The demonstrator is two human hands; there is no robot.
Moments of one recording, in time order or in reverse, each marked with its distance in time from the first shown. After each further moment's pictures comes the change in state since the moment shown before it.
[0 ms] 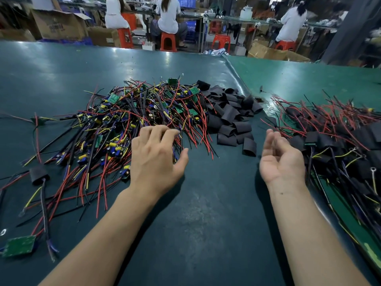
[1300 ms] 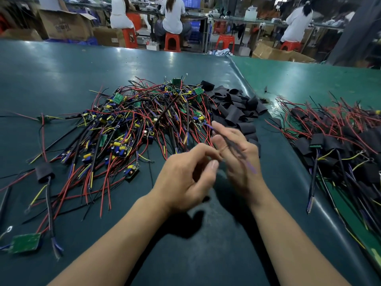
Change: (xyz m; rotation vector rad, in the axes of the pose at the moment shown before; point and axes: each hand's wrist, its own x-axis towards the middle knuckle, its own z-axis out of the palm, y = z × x) left_hand -0.015 0.030 -0.007 -0.765 -0.104 0.272; right_hand -0.034 0.058 -0.003 -1.009 -0.879 -0.382
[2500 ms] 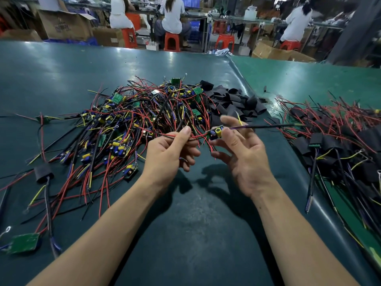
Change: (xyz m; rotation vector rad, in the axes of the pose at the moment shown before) left_hand 0.021 -0.013 -0.009 -0.683 0.303 -0.676; right_hand 0.002 -0.011 -0.009 0.475 0.002 0.224
